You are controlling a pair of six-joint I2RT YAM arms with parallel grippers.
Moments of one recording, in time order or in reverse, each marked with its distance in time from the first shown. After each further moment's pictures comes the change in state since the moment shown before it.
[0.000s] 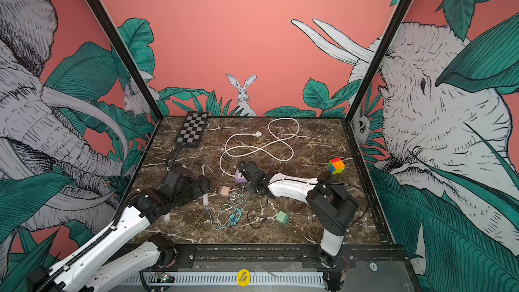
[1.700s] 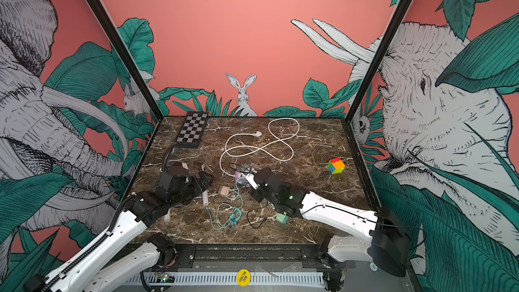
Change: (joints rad) left arm 0.035 -0.062 -0.021 0.166 0.164 -0.161; right arm 0.124 -0.554 -0.258 0.180 -0.023 -0.166
